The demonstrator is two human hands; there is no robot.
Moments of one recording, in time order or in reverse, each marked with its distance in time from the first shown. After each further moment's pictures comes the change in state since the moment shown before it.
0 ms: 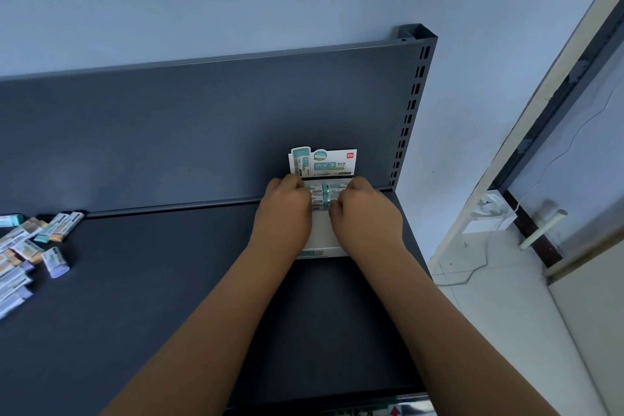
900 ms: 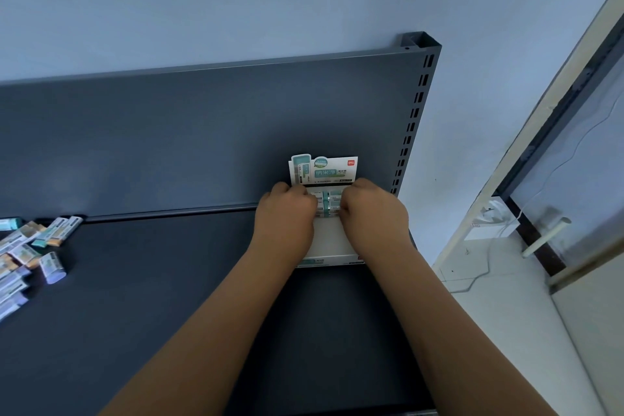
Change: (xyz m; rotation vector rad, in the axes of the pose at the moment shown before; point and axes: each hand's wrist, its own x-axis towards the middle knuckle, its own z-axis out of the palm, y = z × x) left_hand 0.007 0.015 -0.019 0.281 -0.117 0.062; right_hand 0.015 0.009 -0.008 -0.072 0.022 -0.109
